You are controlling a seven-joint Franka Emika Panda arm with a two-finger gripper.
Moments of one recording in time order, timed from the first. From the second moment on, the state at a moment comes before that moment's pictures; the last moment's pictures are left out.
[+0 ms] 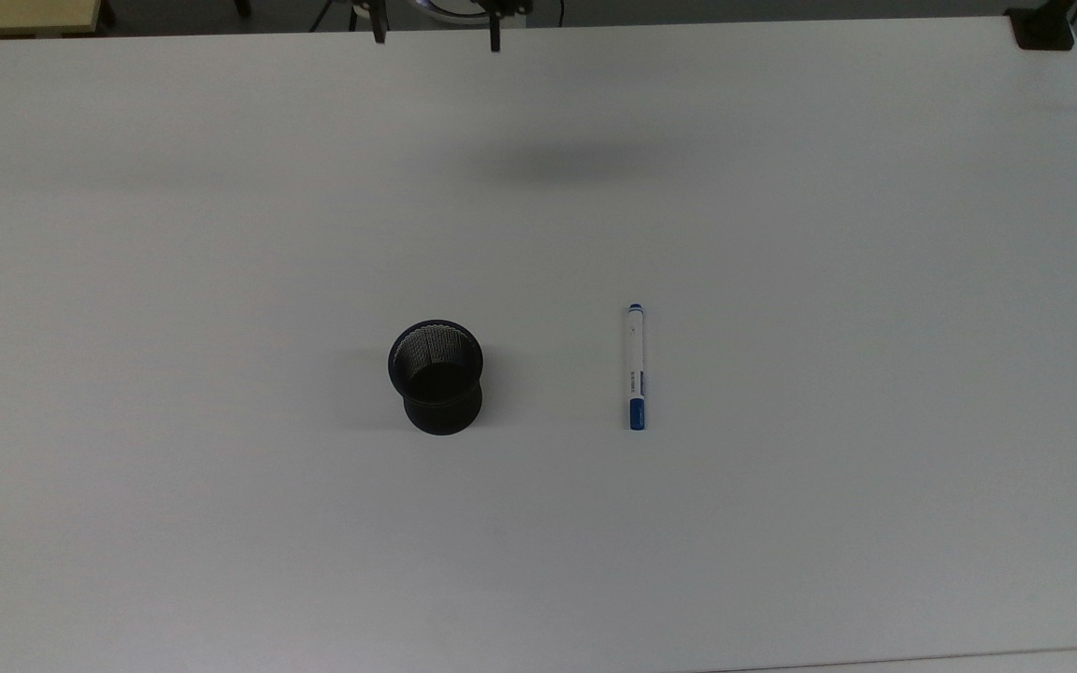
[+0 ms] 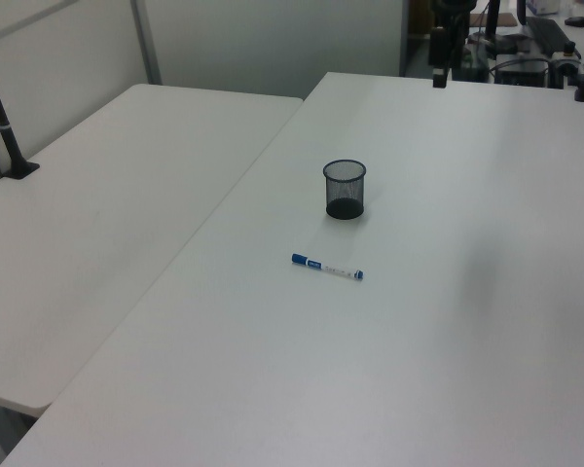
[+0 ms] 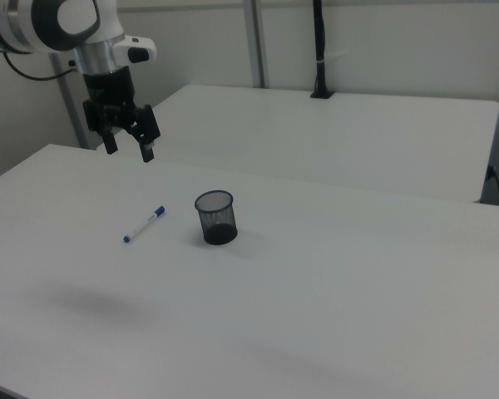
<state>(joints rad) 0.07 0.01 0.00 -1.60 -0.02 1.60 0.11</state>
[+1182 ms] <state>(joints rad) 0.31 0.48 0.00 -1.53 -0.07 2.15 0.38</state>
